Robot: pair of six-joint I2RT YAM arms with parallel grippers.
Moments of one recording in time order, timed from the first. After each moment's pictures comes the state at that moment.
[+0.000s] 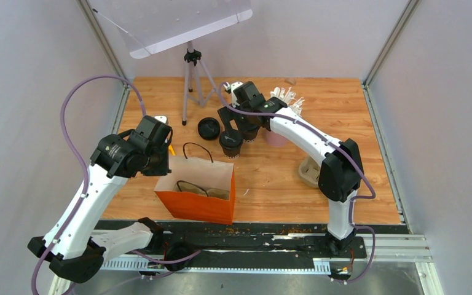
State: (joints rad) left arm -0.57 1.05 1.43 -1.48 -0.27 -0.53; right arm 0.70 1.93 1.79 -0.67 0.04 0.13
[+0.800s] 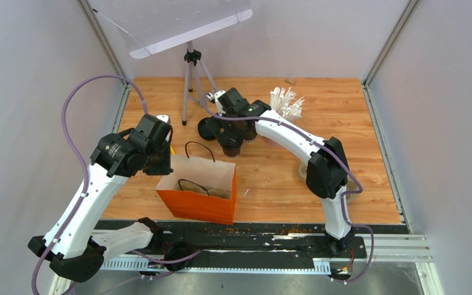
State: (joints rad) left arm -0.57 1.06 1.44 -1.46 -0.21 -0.52; right arm 0.78 2.05 1.90 -0.73 0.03 0.06
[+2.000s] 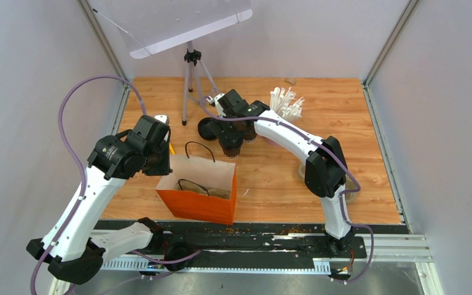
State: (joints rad) left arm -0.57 1.04 1.44 -1.45 -0.21 -0.53; right arm 0.78 2.07 1.90 -0.78 0.03 0.02
